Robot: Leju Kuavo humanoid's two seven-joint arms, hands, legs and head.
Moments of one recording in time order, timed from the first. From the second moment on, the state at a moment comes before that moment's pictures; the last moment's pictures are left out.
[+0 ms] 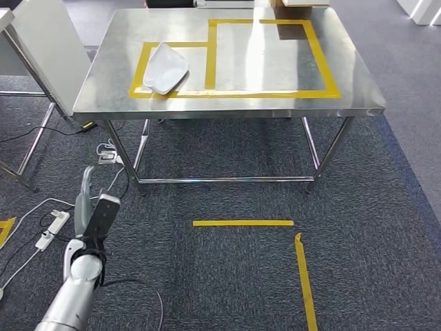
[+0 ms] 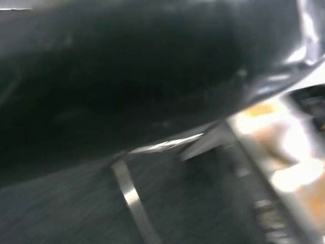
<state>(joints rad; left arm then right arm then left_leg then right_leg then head) -0.16 -0.07 0.01 -1.13 -0.30 0.41 -0.36 -0.04 0.13 -1.04 -0.20 1.49 0.06 0.10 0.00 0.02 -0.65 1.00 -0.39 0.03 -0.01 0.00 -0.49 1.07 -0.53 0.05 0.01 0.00</state>
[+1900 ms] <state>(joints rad) 0.01 -0.20 0.47 -0.28 -0.58 0.60 -0.20 -0.07 0.21 -1.14 -0.22 1.44 -0.13 -0.10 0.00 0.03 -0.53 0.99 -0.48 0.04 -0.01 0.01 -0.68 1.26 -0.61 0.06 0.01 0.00</state>
